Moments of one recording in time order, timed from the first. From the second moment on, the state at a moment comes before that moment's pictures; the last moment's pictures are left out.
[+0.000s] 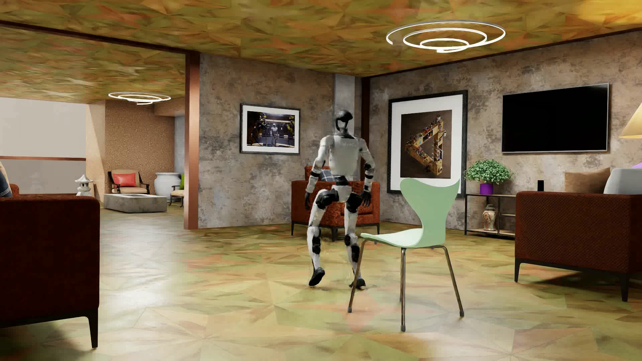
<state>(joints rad) -0.55 -0.18 0.12 0.06 -0.06 -0.02 0.00 0.00 0.01 1.03 0.58 0.30 0.11 0.19 -0.16 0.50 -0.54 0.00 0.00 -0.47 0.36 0.79 0.89 0.00 0.00 0.00 0.00 0.00 0.00</state>
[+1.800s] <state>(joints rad) -0.12 -0.41 -0.01 0.01 -0.05 0.13 0.00 0.00 -0.10 0.99 0.51 0.29 0.17 -0.05 0.04 0.33 -0.45 0.00 0.00 -0.51 0.34 0.79 0.96 0.00 0.00 0.00 0.00 0.00 0.00</state>
